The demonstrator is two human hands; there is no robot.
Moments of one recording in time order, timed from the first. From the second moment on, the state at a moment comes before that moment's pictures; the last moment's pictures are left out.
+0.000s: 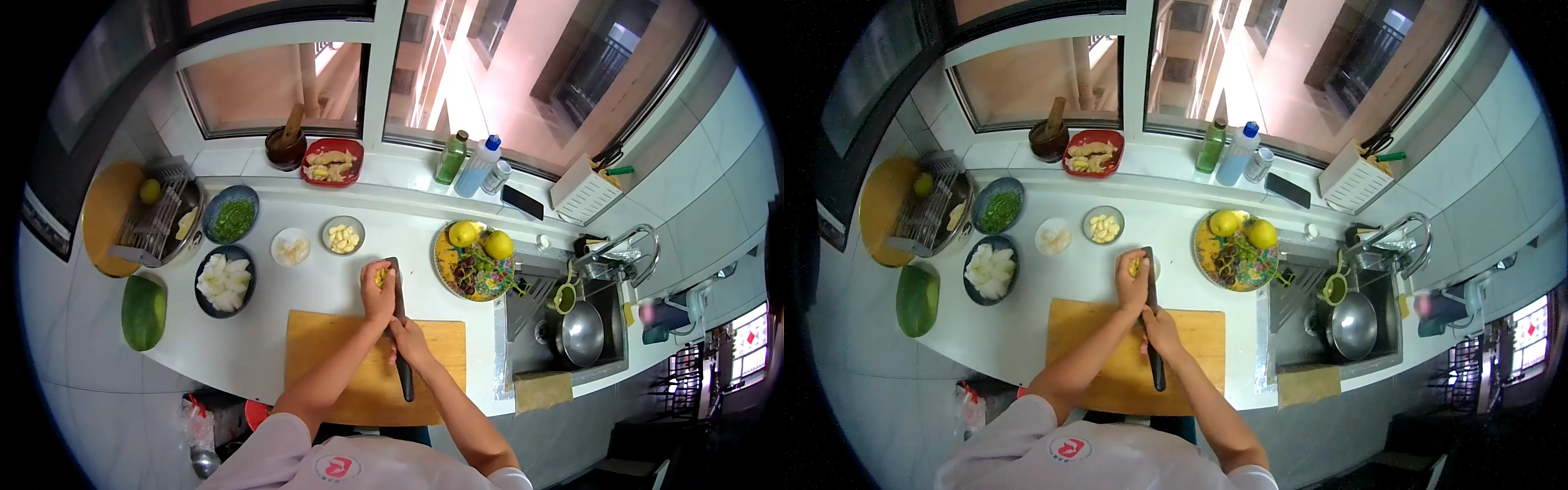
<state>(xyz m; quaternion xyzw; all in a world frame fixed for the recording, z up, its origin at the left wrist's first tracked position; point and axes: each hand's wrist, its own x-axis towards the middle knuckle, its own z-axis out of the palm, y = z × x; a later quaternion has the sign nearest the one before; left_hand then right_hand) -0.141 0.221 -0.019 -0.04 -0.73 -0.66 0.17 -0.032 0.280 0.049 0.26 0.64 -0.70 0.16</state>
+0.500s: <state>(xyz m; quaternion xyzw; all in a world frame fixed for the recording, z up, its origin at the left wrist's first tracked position) -0.186 0.219 -0.042 -0.12 -0.85 -0.48 0.19 -0.041 0.295 0.020 0.28 0.55 -0.76 0.20</state>
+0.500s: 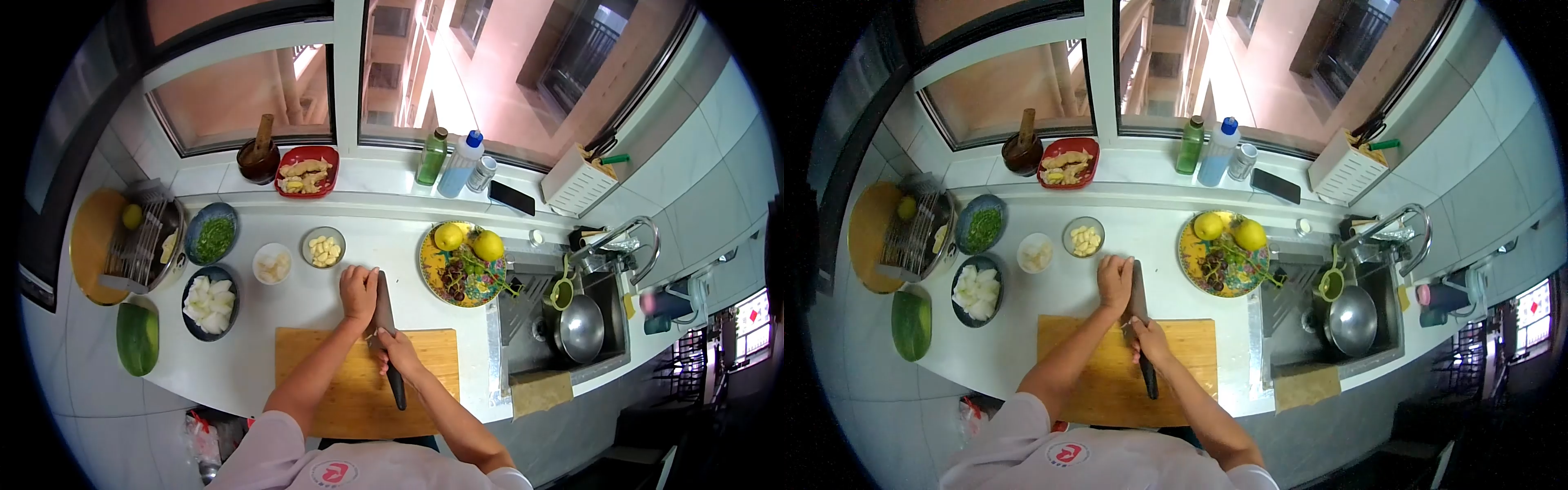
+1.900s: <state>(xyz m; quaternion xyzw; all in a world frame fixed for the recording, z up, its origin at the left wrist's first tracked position) -0.074 0.168 0.032 -0.22 -0.86 -0.45 0.12 0.000 0.300 0.049 0.24 0.46 -0.85 0.11</state>
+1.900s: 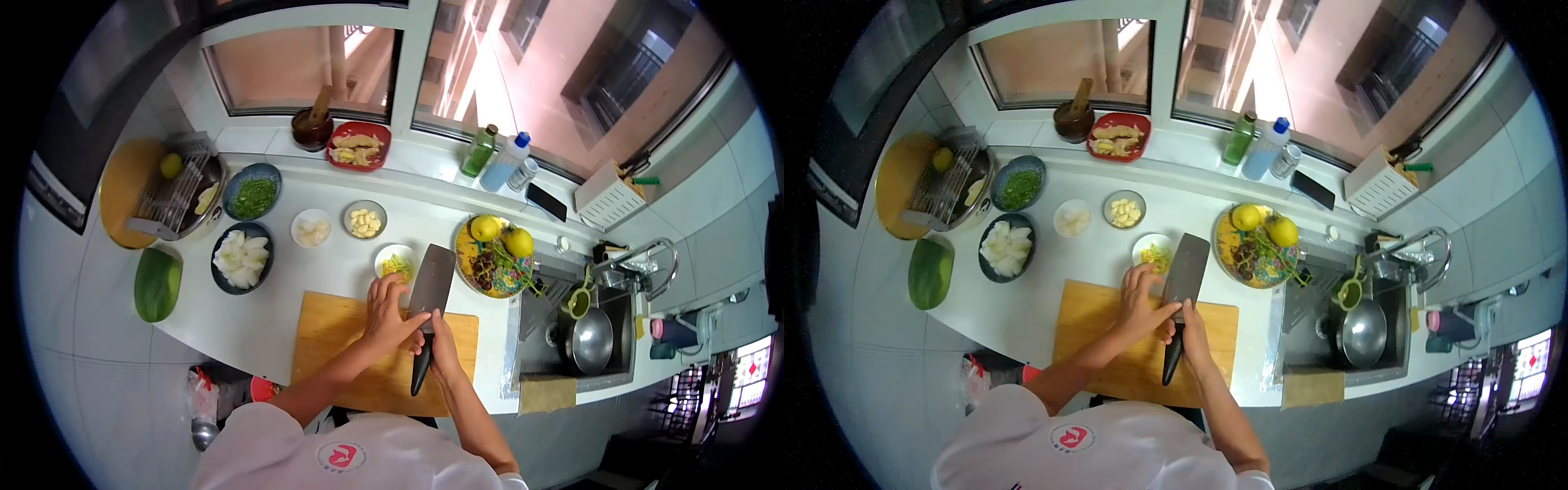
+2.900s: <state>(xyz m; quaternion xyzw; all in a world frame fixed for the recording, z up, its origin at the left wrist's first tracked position) -0.078 0.175 0.031 -0.36 -0.89 -0.27 0.05 0.046 0.299 0.050 0.06 0.96 -0.24 -0.11</state>
